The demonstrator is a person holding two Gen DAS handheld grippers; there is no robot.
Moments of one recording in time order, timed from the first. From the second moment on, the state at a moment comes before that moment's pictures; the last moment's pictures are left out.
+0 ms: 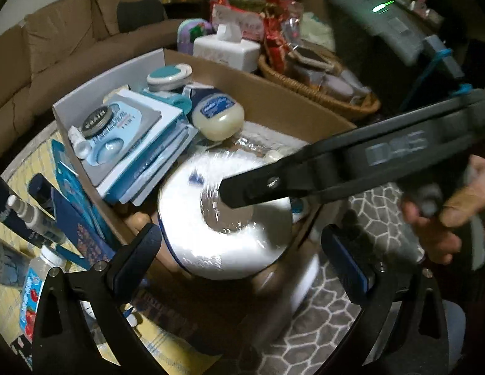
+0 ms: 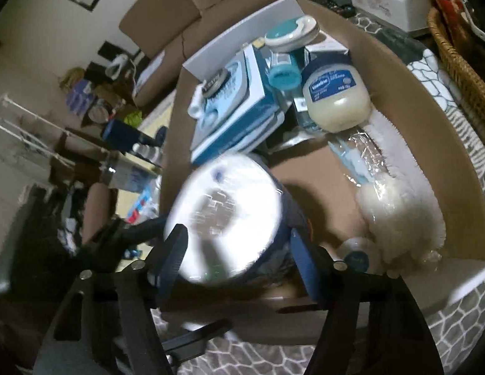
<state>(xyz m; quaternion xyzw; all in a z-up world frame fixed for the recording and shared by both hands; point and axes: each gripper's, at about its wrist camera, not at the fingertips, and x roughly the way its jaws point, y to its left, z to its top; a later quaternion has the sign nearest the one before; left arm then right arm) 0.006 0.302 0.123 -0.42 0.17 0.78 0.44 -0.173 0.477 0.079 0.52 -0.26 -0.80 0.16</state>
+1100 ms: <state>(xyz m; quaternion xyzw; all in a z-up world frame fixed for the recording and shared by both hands) -0.010 0.179 0.150 -0.42 0.02 0.81 0.40 -0.196 0.447 0.079 0.57 -0.20 -0.78 0.14</state>
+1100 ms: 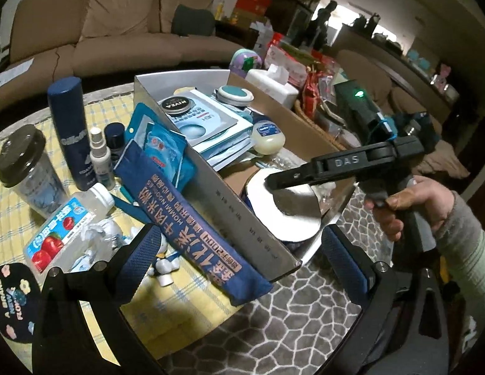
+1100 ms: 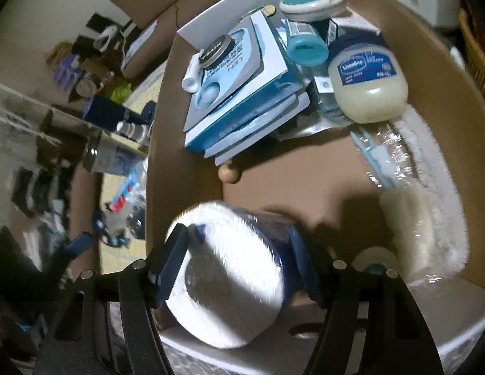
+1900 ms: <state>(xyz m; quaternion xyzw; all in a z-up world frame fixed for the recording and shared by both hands) 0.031 -0.038 0.140 -0.42 0.02 0.88 0.23 -0.100 0.297 0.156 0.46 -0.10 -0.86 0.20</state>
